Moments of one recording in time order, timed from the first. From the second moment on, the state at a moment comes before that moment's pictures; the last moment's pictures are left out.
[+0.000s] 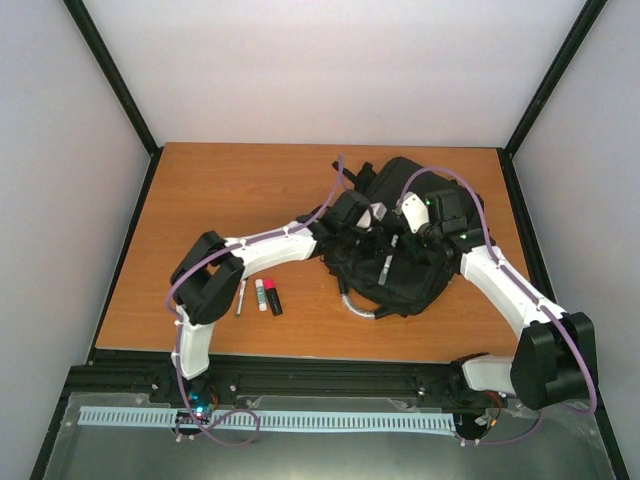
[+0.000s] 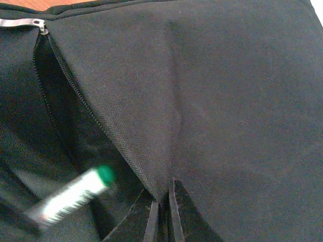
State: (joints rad) left arm -0.85 1.95 1.43 -0.21 0.45 -0.78; right arm 0.27 1.29 0.90 -0.43 -0.07 -0.42
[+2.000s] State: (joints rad) left arm -0.98 2.04 1.61 -0.54 -0.06 -0.38; right arm 0.26 1.28 0.90 -0.42 -0.08 -0.42
